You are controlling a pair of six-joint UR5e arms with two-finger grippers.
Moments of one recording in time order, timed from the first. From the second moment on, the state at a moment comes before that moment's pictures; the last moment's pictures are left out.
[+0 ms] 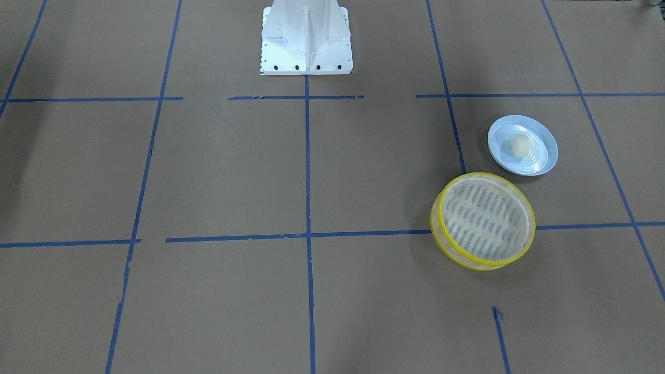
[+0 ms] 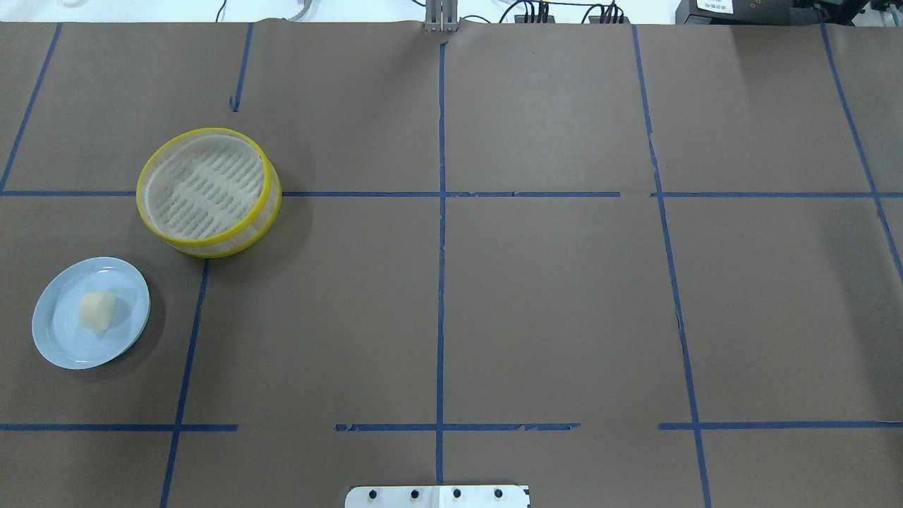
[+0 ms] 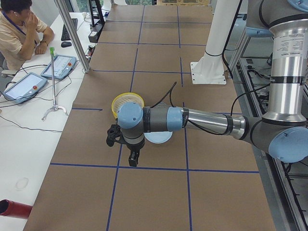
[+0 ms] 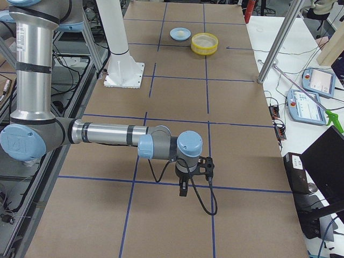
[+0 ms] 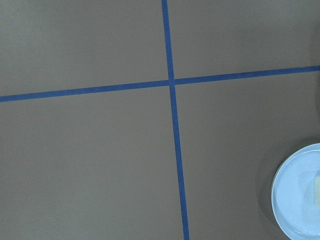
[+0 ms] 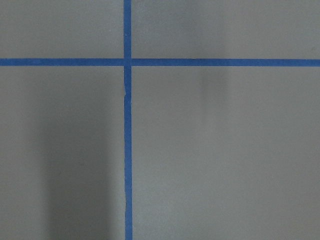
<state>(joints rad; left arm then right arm) -1.65 -1.54 -1.76 -1.37 -2.39 0.22 1.57 -1.68 1.65 -1.57 2.29 0.01</state>
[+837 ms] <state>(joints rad) -1.59 -1.53 -1.74 -1.58 -2.42 0.15 1.57 -1.68 1.65 -1.57 2.29 0.01</state>
